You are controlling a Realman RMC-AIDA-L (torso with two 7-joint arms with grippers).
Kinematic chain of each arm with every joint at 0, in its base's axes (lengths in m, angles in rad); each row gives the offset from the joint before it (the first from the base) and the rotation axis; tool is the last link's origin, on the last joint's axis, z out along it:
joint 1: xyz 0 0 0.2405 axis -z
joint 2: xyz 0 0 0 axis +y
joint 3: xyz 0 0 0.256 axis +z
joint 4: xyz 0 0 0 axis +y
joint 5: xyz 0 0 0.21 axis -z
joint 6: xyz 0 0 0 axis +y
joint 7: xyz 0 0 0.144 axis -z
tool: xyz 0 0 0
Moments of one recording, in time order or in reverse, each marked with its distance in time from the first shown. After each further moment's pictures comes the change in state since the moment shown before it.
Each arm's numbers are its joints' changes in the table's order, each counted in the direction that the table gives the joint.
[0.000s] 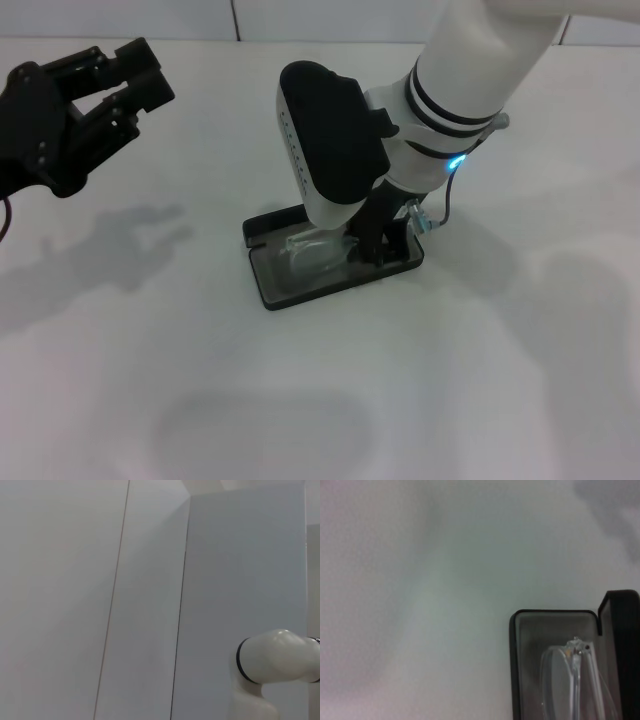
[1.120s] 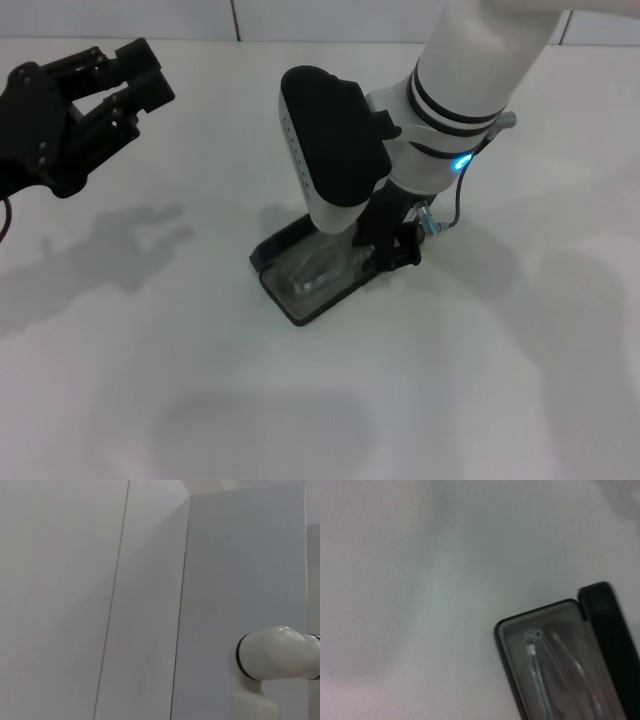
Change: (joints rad) left arm 0.000 0.000 0.000 0.000 -0.001 0.000 0.000; right arm -0.017 0.000 -0.005 0.000 0.019 -0.049 -0.025
